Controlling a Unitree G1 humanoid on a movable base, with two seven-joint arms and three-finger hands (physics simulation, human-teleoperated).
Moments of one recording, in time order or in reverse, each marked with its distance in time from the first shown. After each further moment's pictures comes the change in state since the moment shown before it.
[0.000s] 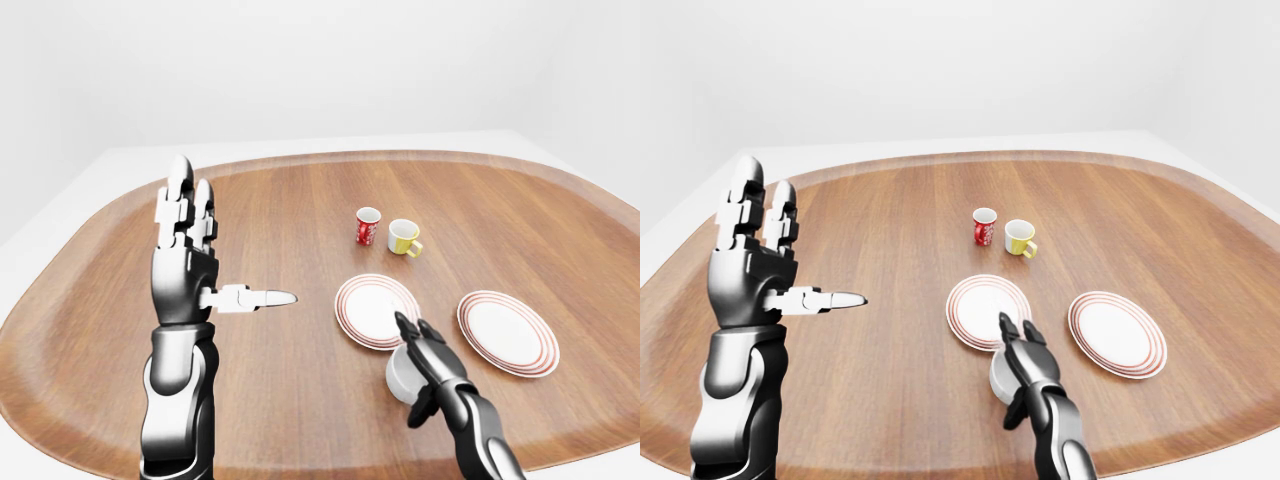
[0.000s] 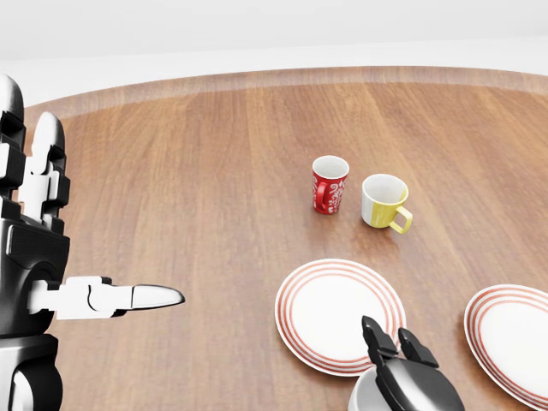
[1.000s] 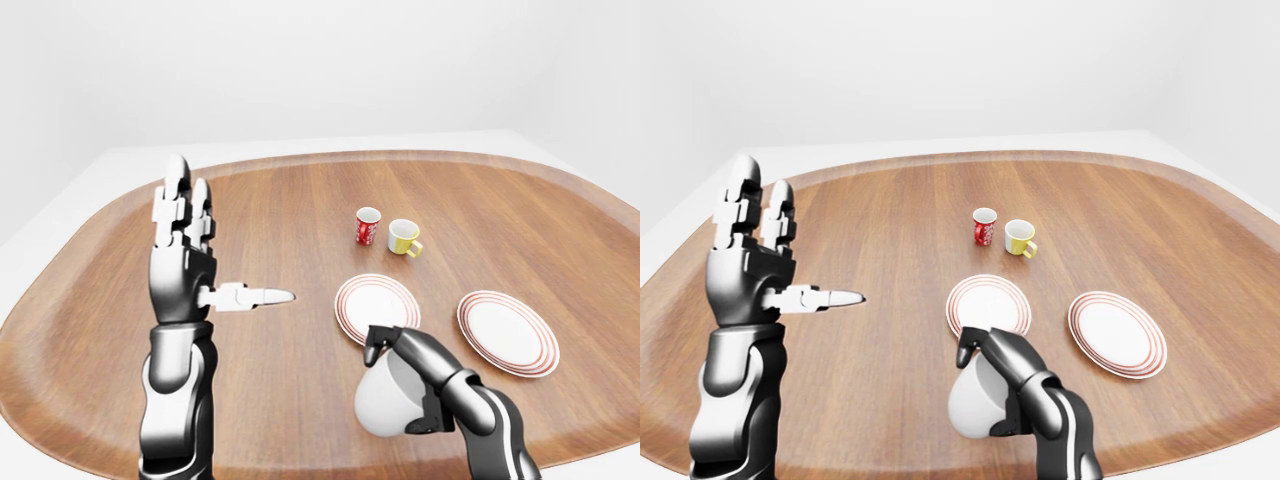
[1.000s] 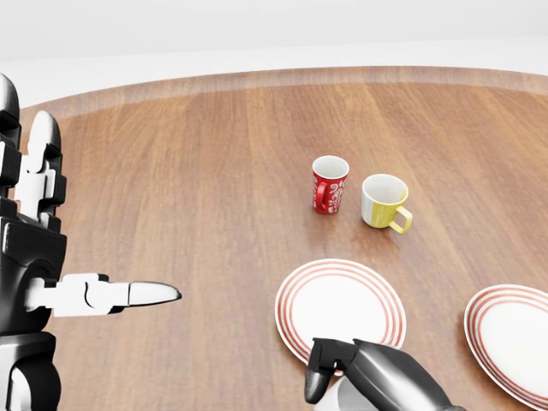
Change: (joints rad) left arm -0.008 0.004 0.009 0.008 -0.006 0.000 0.005; right arm 0.059 0.033 0.030 -0.416 0.217 0.000 0.396
